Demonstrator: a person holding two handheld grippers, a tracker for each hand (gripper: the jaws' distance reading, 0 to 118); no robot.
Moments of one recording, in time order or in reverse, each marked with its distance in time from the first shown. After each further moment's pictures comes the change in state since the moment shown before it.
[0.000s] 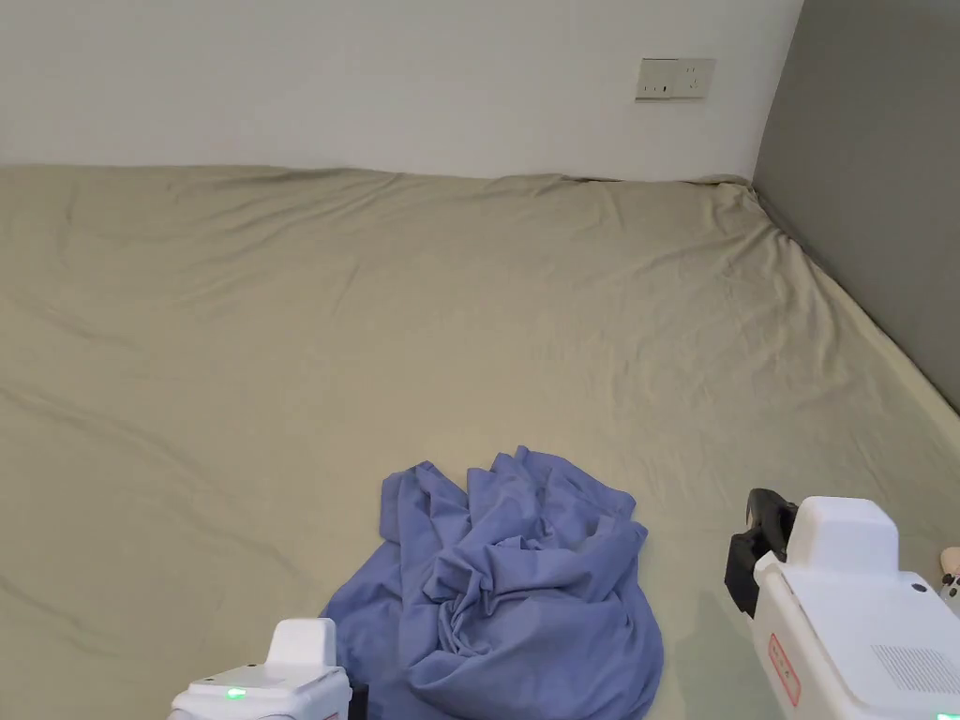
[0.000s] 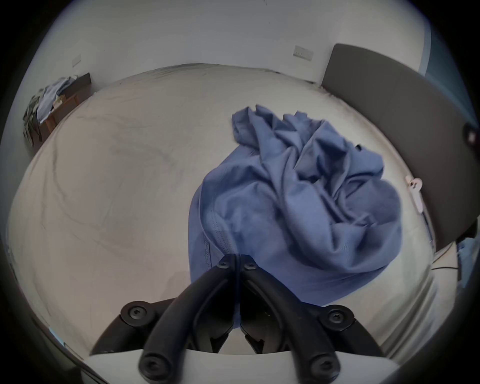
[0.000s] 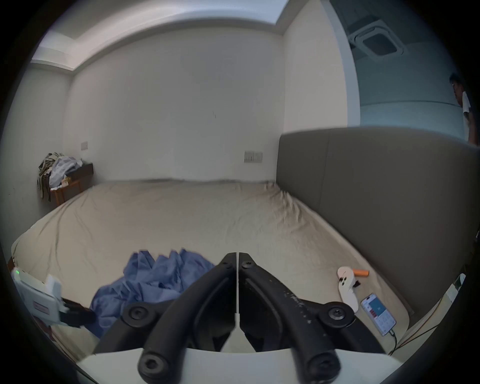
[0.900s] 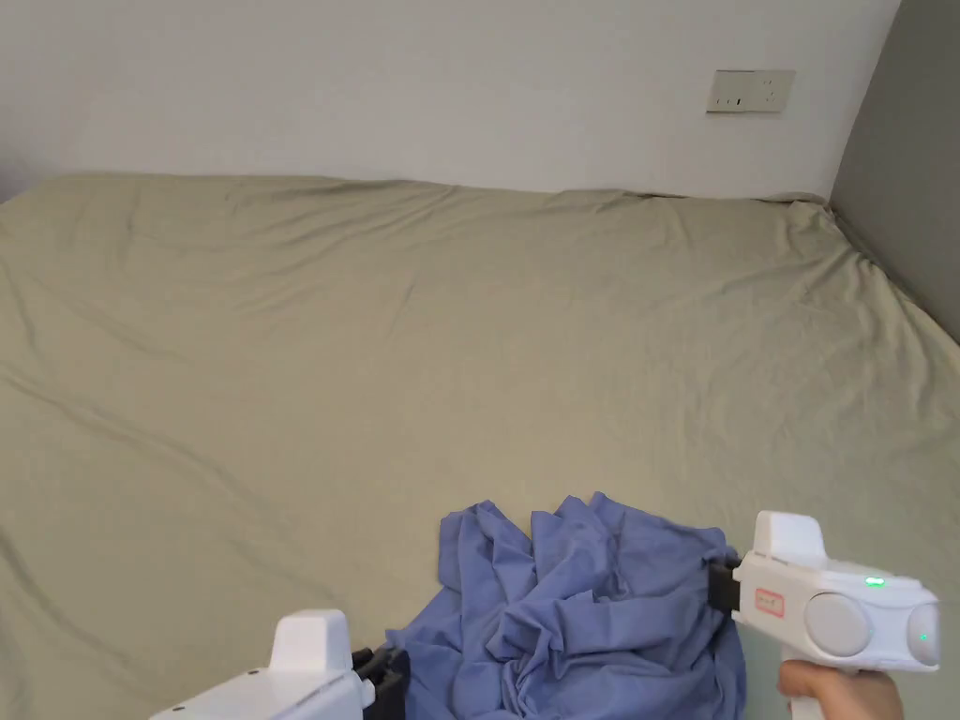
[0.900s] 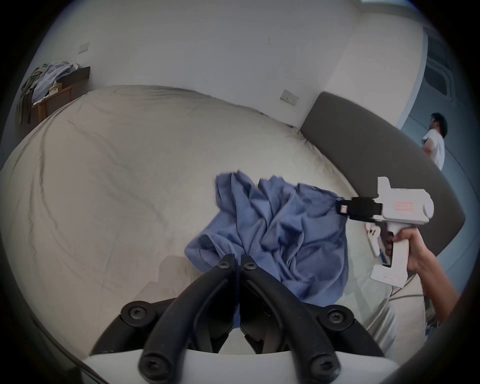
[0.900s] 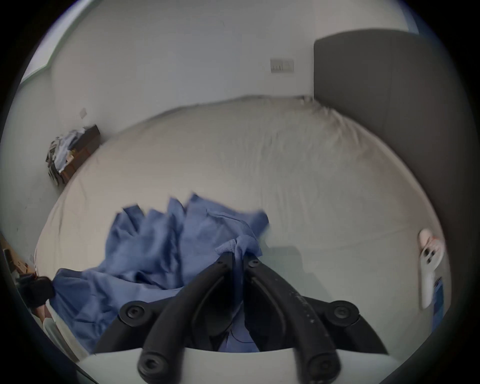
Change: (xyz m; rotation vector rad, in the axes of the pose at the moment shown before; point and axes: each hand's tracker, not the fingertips) left arm -0.035 0.048 0.049 0.194 -0.197 0.105; right arm -0.014 -0.012 -0.188 -0.406 0.216 -0.054
